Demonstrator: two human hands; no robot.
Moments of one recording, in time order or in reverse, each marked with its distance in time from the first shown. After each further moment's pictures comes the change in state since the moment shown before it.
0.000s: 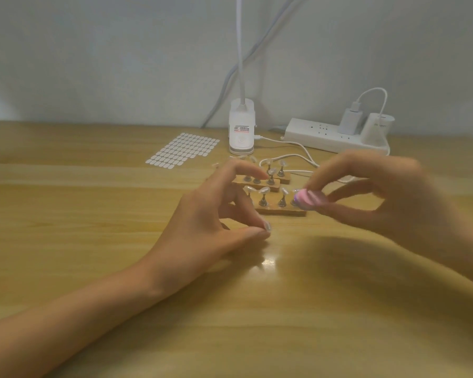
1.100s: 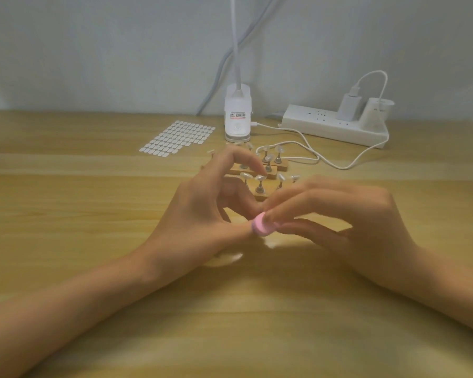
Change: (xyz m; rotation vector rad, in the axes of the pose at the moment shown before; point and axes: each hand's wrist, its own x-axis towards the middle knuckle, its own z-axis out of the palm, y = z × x) left_hand 0.000 0.003 0.006 -0.028 -0.016 0.055; right_hand -0.008 -0.017 0.045 -0.061 0.078 -0.172
